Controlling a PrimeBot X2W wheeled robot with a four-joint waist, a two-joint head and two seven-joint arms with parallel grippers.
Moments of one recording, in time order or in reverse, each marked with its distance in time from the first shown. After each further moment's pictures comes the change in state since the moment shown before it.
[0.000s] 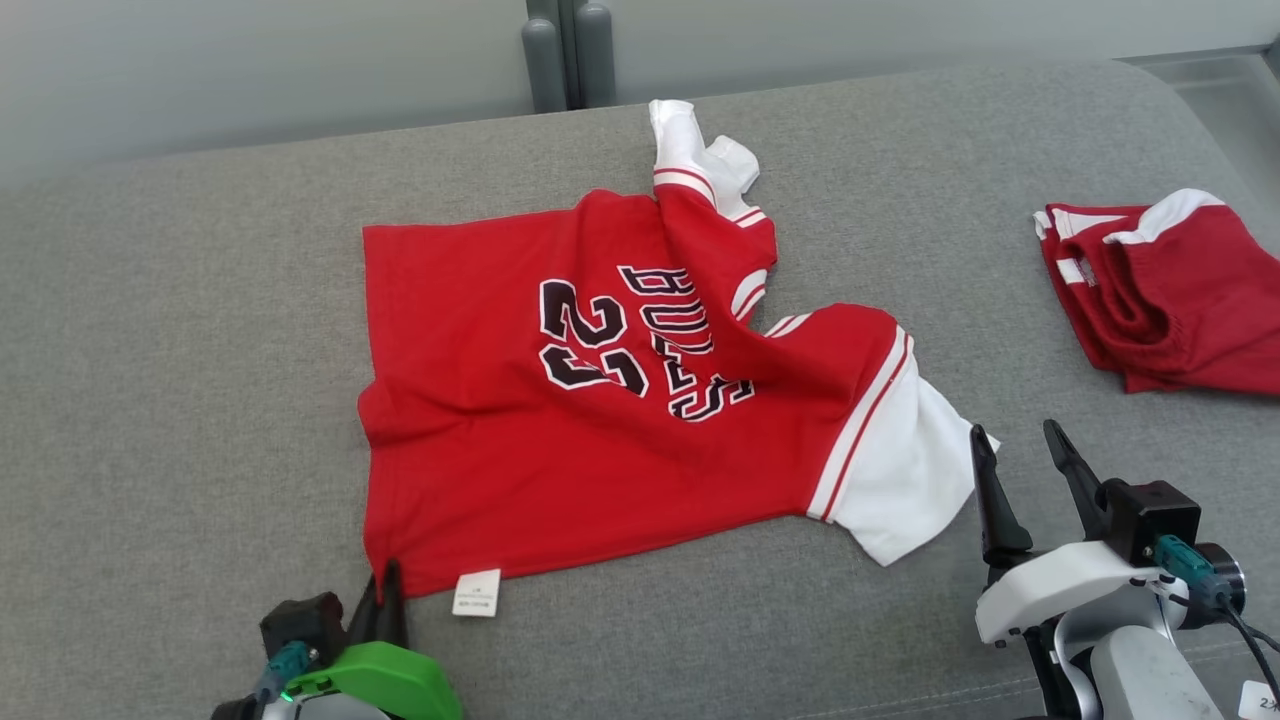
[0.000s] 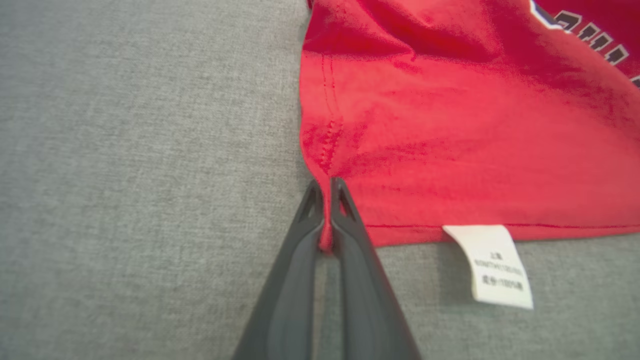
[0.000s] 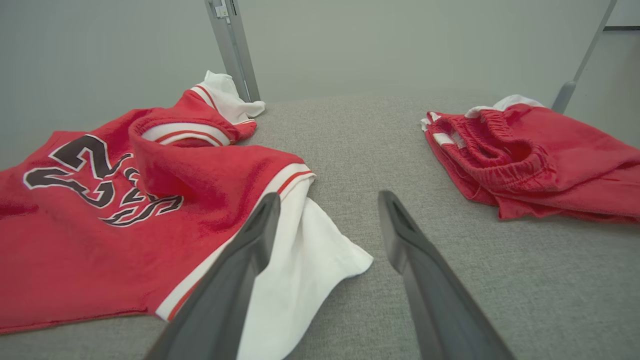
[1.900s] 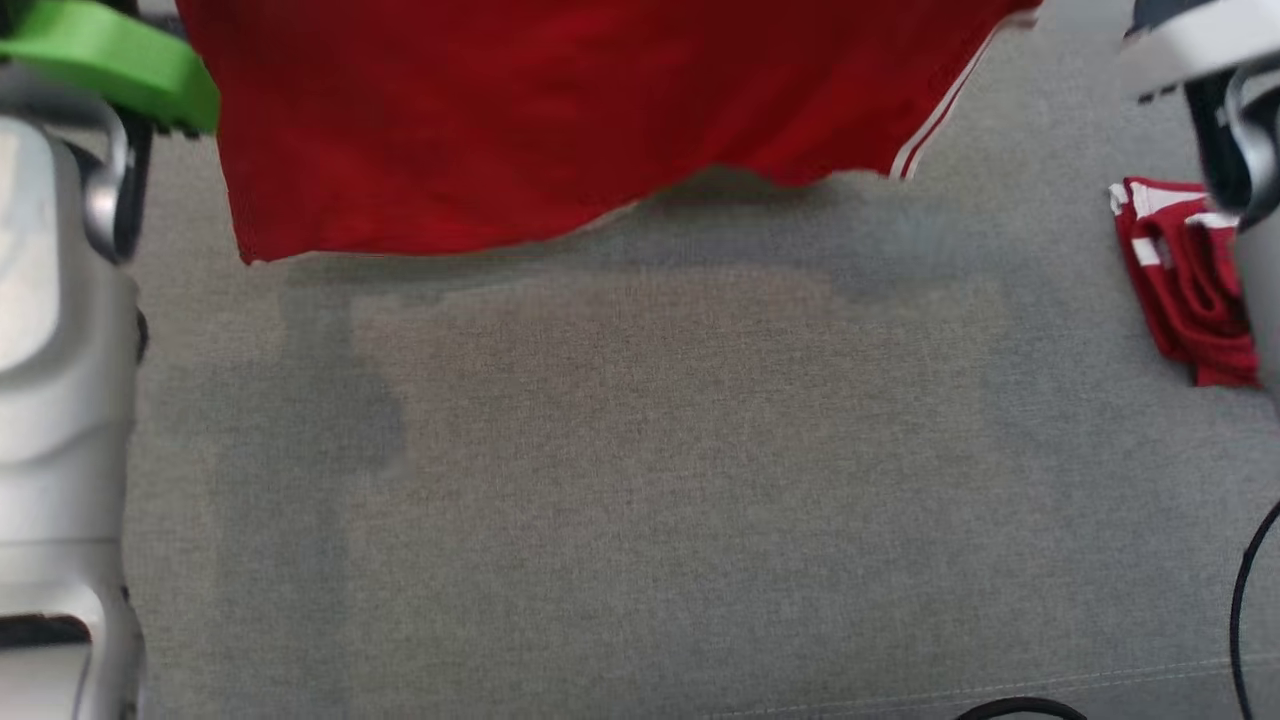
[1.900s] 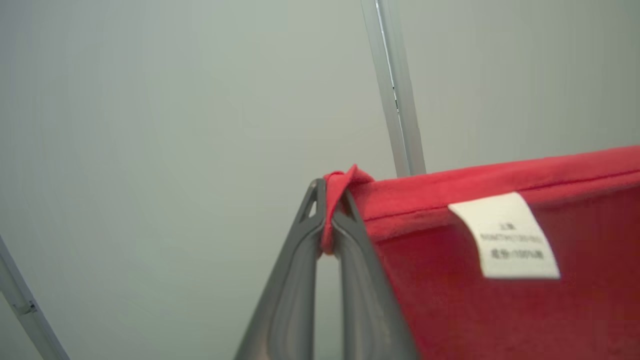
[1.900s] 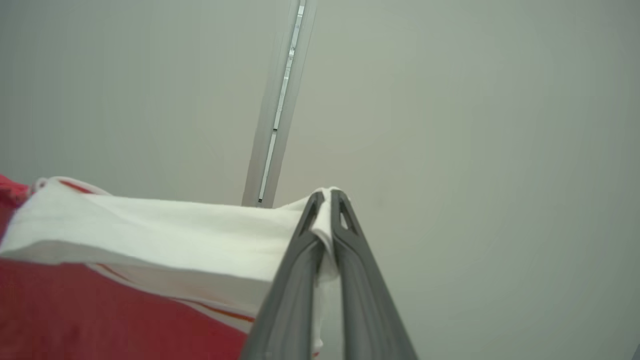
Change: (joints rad) left arm -0.825 0.203 0.081 -0.085 0.257 -0.149 0.059; right arm -0.796 -0.273 0.192 0.077 0.059 0.000 0.000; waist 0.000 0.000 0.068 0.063
